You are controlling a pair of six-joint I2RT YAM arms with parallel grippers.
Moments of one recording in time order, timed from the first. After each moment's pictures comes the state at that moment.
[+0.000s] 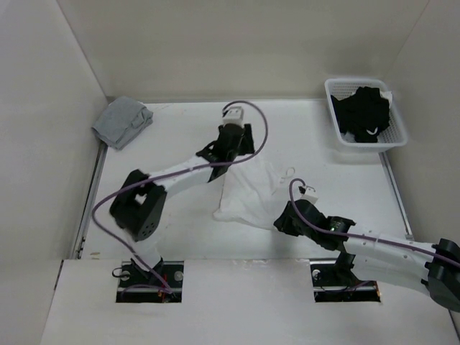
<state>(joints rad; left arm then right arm) -0.70 1.67 1.08 0.15 -0.32 -0.51 0.94 0.92 0.38 -0.26 0.29 1.07</state>
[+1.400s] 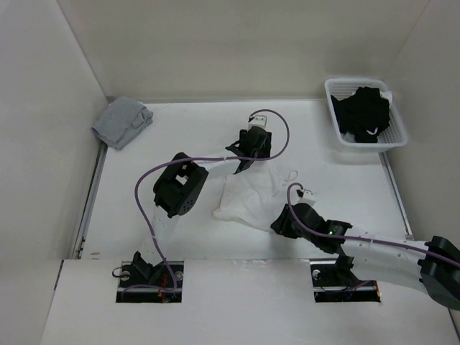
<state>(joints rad) -0.74 2.20 1.55 0.07 -0.31 -0.40 0.94 0.95 0.29 -0.11 0.25 1.04</state>
